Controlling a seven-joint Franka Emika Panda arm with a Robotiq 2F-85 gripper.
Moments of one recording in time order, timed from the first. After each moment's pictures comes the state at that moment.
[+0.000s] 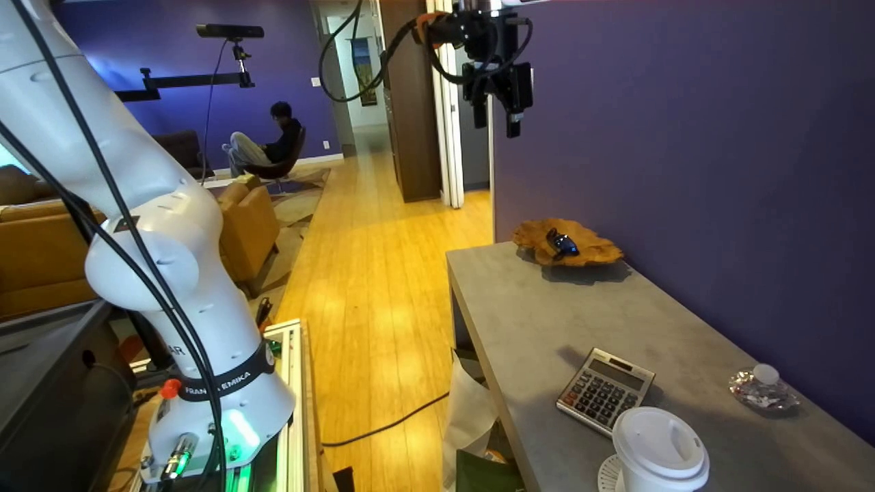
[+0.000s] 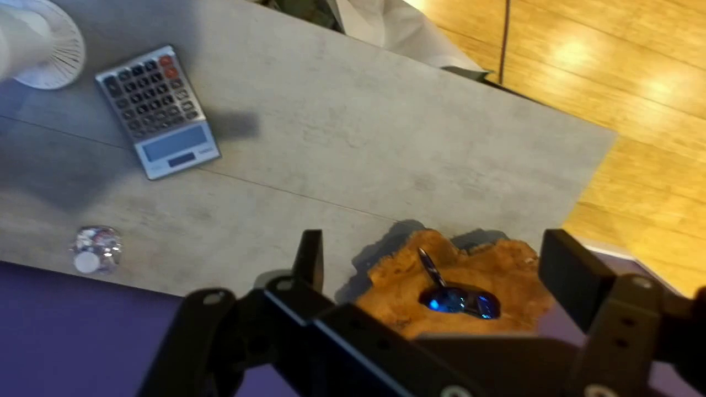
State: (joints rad) arm 0.06 -0.29 -0.01 -2.09 0.06 1.91 -0.07
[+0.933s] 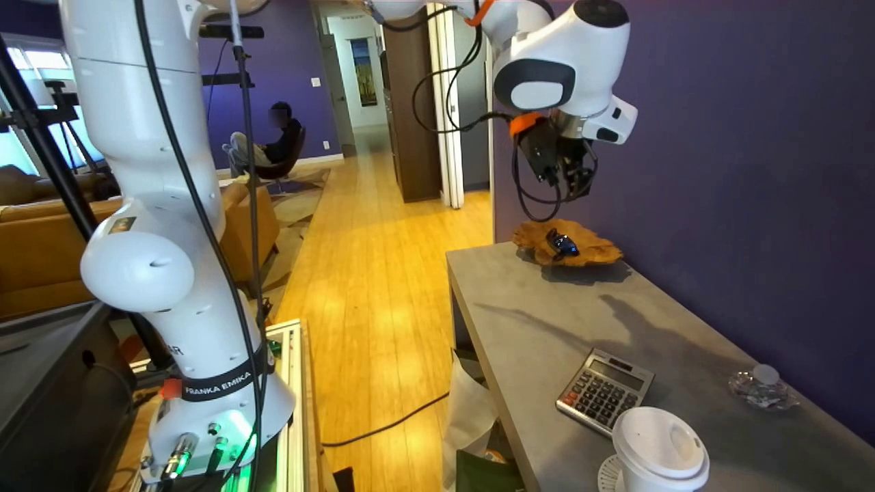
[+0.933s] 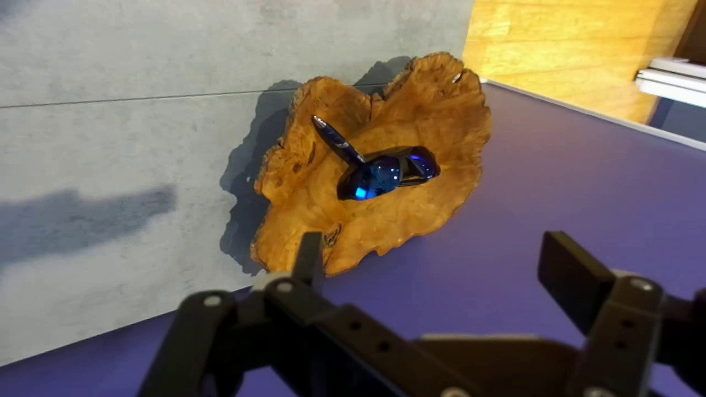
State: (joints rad) arm 0.01 0.23 -0.02 -1.93 0.74 2.32 -0.32
